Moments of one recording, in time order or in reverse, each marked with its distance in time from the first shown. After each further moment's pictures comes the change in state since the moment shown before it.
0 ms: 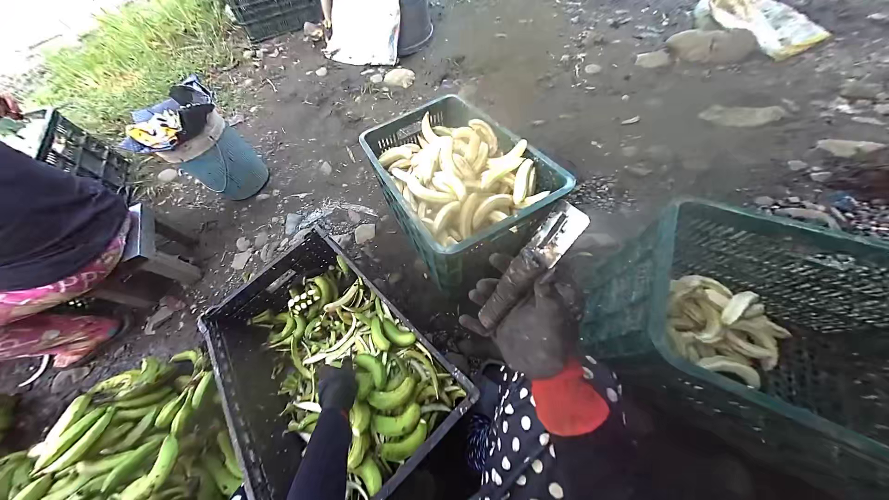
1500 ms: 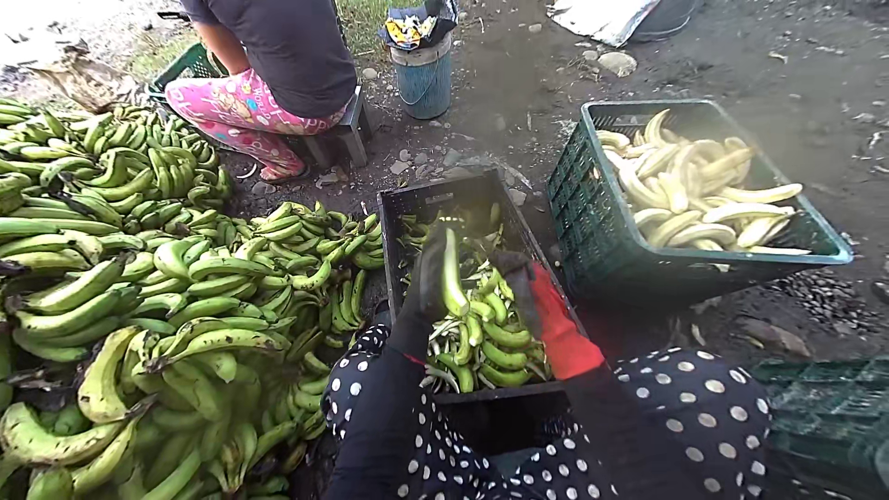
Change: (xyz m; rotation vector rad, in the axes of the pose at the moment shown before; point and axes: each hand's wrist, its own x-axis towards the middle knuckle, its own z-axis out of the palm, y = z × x) left_hand -0.145 -0.035 -0.207 -1.517 -0.307 0.643; right_hand -0.057 0.169 0.116 -1.554 -0.609 -0.169
